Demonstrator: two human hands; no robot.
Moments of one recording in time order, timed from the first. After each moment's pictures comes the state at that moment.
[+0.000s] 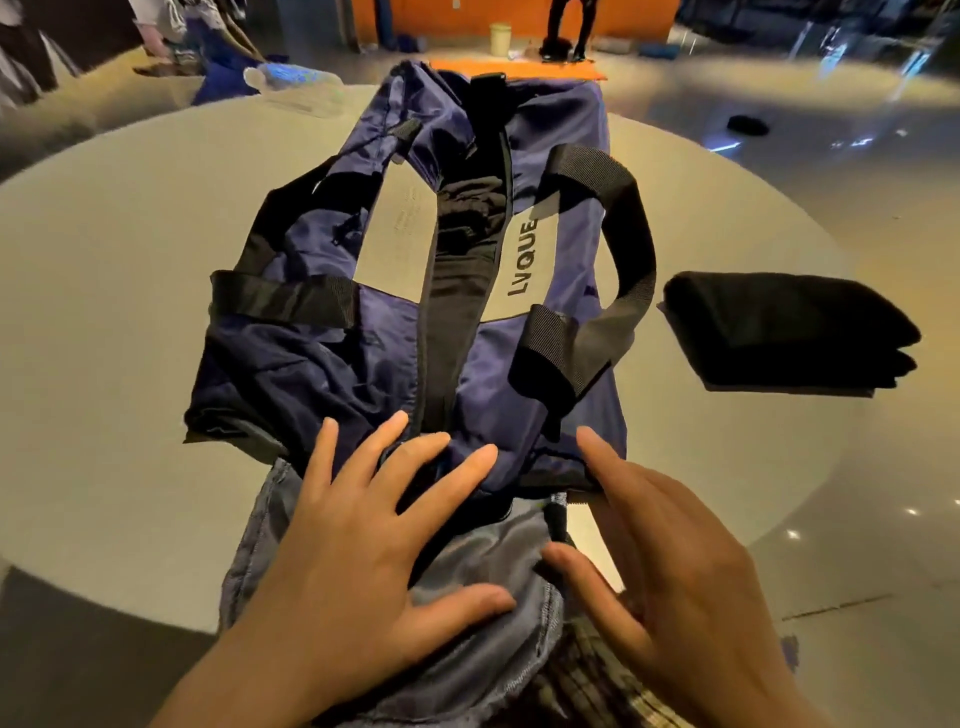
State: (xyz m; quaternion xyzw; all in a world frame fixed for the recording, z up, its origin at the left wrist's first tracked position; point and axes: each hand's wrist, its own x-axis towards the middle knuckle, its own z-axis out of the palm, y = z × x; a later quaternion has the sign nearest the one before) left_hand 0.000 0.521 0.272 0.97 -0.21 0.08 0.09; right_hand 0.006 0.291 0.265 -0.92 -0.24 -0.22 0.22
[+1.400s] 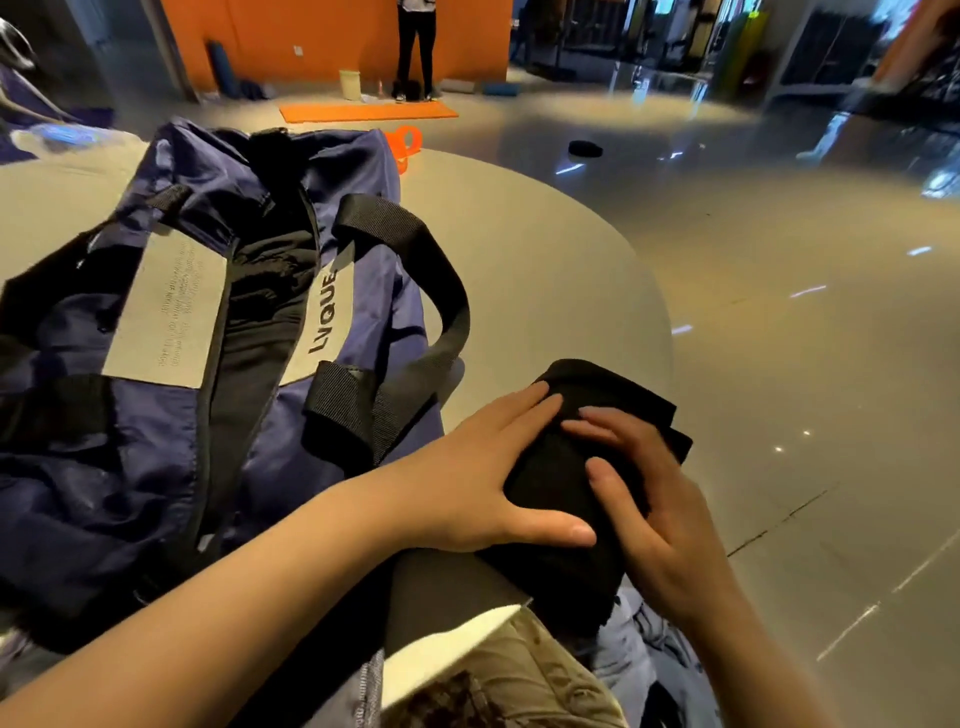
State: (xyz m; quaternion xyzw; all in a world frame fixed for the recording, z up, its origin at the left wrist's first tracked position) left_hand 0.106 0.363 0.311 0.87 -0.38 -0.20 0.25; right_hand 0.032 0.192 0.267 -0.86 -0.05 -0.24 0.44
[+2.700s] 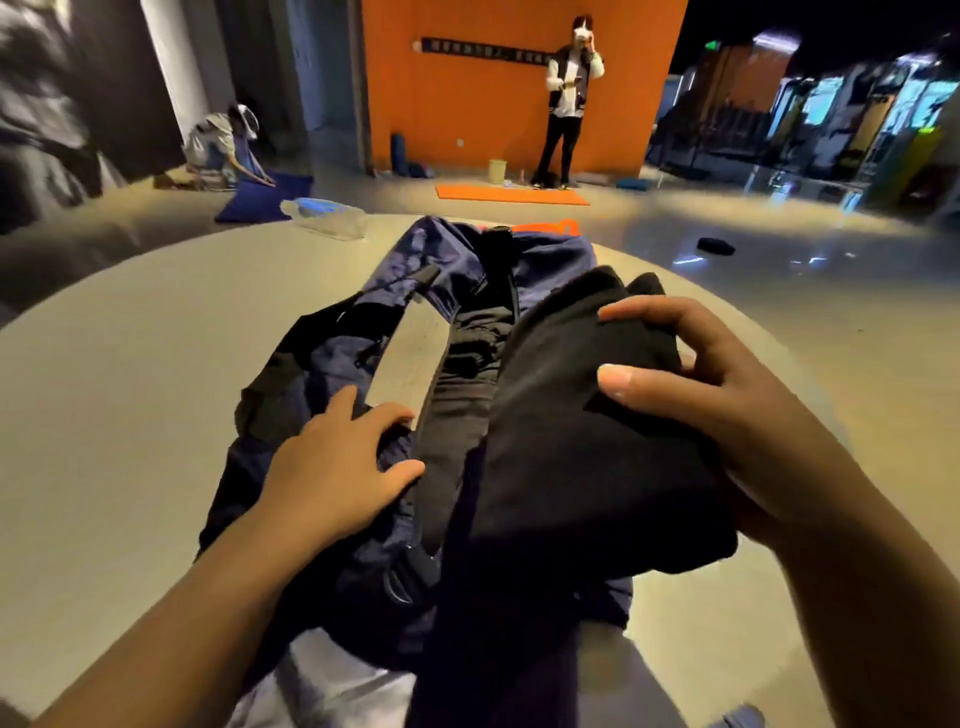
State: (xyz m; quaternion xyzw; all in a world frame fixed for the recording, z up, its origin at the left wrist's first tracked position) left_hand 0.110 0.552 0.330 0.99 0.01 0.04 0.13; right_hand 0.088 0.304 0.417 -0.71 -0.17 0.02 0.68
